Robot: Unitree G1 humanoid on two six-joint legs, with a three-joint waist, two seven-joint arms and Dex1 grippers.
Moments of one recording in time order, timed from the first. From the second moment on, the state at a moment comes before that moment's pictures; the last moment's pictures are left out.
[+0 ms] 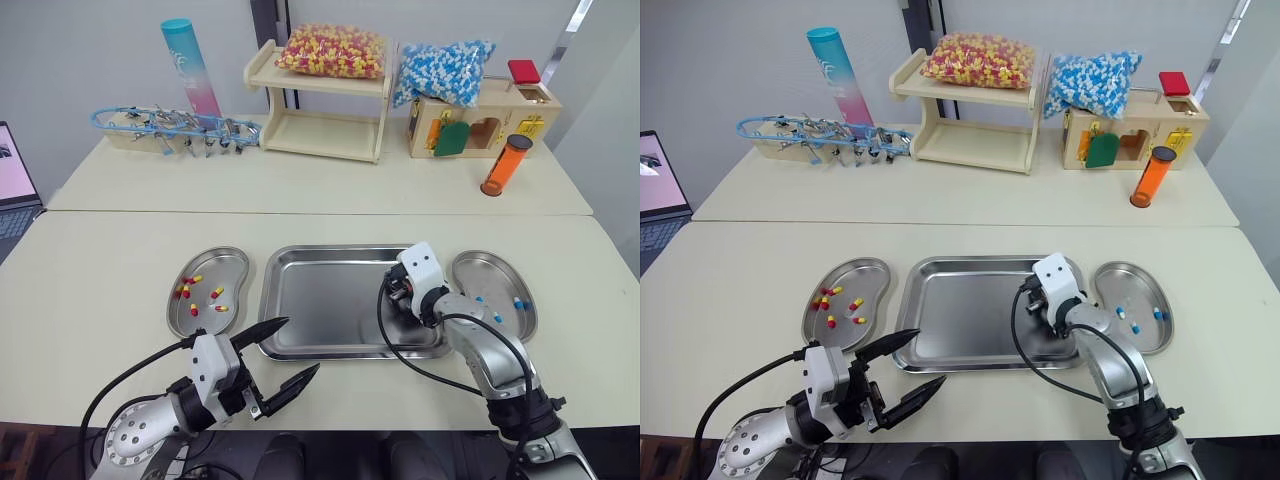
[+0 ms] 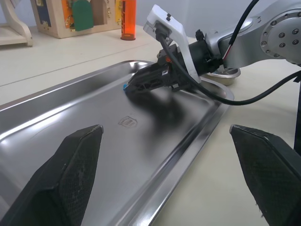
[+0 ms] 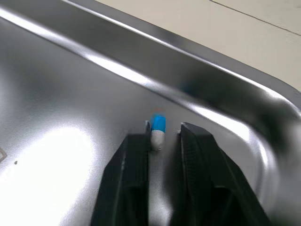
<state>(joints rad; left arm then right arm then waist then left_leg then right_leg) 0.38 0.50 0.05 -0.51 -0.46 0.03 -0.85 -0.35 -0.27 0.22 -0.23 0.05 0.79 0.24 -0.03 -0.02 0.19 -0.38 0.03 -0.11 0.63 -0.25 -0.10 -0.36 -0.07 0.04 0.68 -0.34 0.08</state>
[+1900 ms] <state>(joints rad) 0.22 0.68 0.24 -0.40 -0.60 0.19 -0.95 0.21 -0.86 -0.50 -0.18 0.33 0.26 0.93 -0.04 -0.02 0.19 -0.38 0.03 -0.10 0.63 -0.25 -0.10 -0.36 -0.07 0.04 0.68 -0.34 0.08</state>
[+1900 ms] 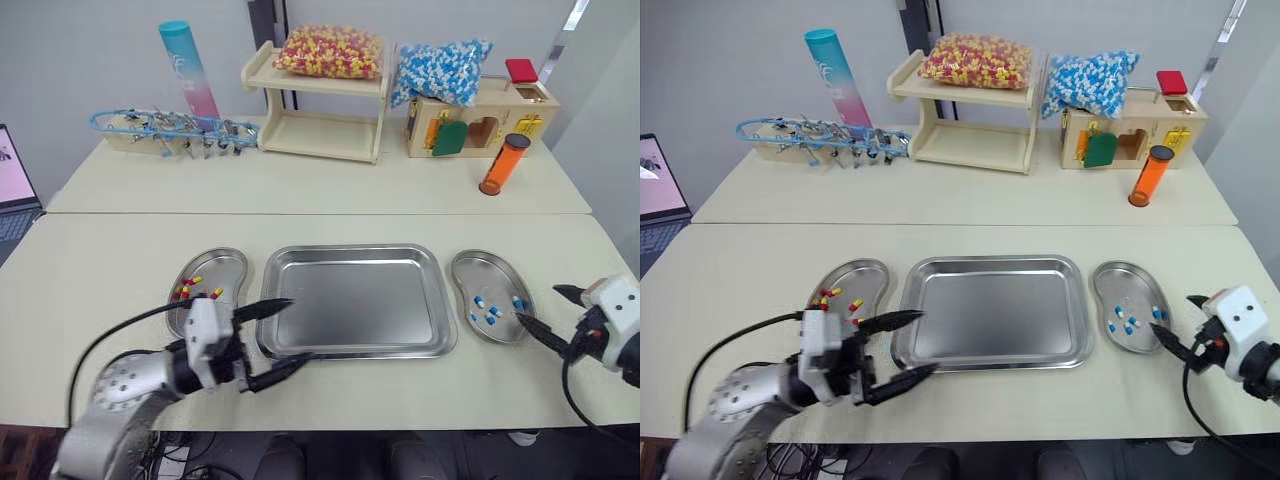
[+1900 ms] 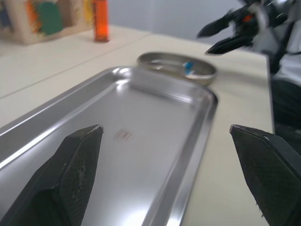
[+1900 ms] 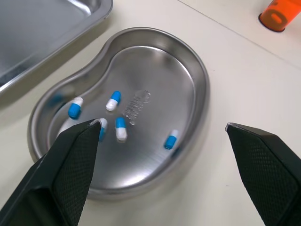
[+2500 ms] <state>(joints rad) 0.29 1.05 0.68 0.33 -0.31 0.20 -0.88 -0.29 -1.20 -0.25 0.60 0.21 -0.19 1.45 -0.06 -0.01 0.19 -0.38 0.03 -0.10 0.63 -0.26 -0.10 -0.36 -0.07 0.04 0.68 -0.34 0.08</state>
